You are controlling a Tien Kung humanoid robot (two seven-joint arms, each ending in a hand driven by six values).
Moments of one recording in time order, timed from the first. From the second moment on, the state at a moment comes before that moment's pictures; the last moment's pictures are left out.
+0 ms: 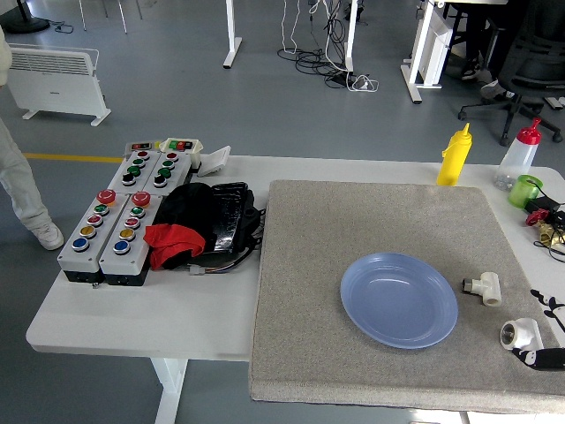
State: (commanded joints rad) left arm -0.14 0.00 -1.45 -0.30 0.84 0.38 0.36; right arm 0.10 -0.33 1.43 1.46 -1.77 0.07 -0.38
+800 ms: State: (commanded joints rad) left arm -0.15 0.00 -1.45 -0.30 0.84 0.39 0.36; right arm 0.13 -0.32 1.38 1.39 -1.84 0.03 -0.38
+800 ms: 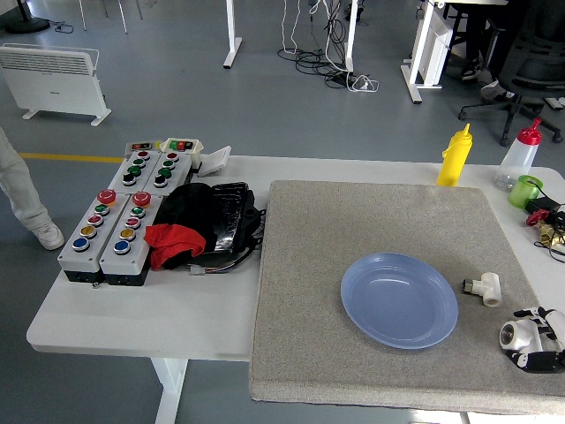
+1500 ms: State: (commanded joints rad) left arm -0.14 0.00 -1.44 -0.30 0.83 0.39 0.36; right arm 0.24 -0.35 1.29 1.49 -1.80 -0.09 -0.22
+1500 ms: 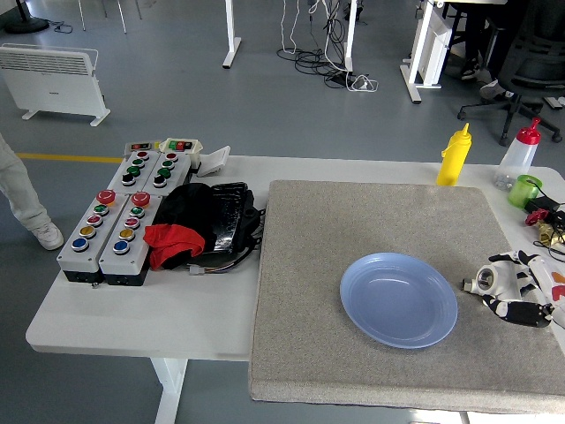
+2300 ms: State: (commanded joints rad) left arm -0.13 0.00 -1.42 -0.31 0.82 0.40 0.38; right arm 0.69 -0.32 0.78 1.09 -1.77 0.03 -0.16
